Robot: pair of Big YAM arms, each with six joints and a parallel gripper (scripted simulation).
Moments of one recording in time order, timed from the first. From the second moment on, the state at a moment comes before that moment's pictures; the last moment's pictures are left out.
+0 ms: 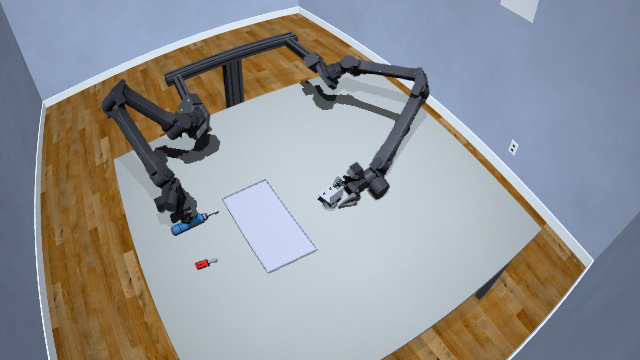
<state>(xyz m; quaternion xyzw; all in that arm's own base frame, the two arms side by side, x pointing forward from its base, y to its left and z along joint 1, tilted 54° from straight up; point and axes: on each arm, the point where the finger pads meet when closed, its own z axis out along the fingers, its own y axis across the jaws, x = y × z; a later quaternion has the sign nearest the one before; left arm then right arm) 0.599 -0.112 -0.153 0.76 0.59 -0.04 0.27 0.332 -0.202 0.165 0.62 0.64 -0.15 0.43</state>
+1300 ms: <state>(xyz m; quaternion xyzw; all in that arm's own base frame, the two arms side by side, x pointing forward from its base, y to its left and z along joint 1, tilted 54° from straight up) 0.602 -0.121 -0.169 0.76 0.58 -0.04 0.27 0.332 -0.202 0.165 0.62 0.64 -0.15 0.43</state>
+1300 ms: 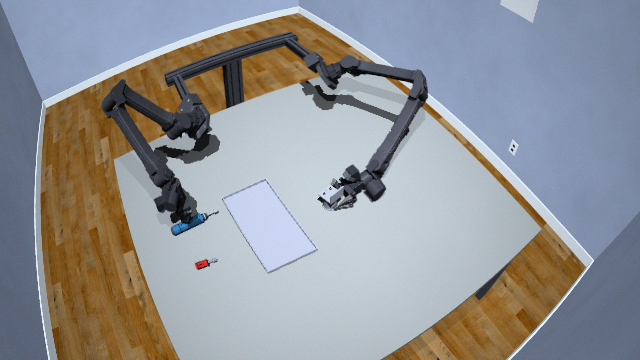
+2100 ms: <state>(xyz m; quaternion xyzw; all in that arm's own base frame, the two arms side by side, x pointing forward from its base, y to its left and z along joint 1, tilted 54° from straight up) 0.602 -0.122 -0.169 0.76 0.59 -0.04 0.27 0.332 -0.202 0.165 0.62 0.64 -0.15 0.43</state>
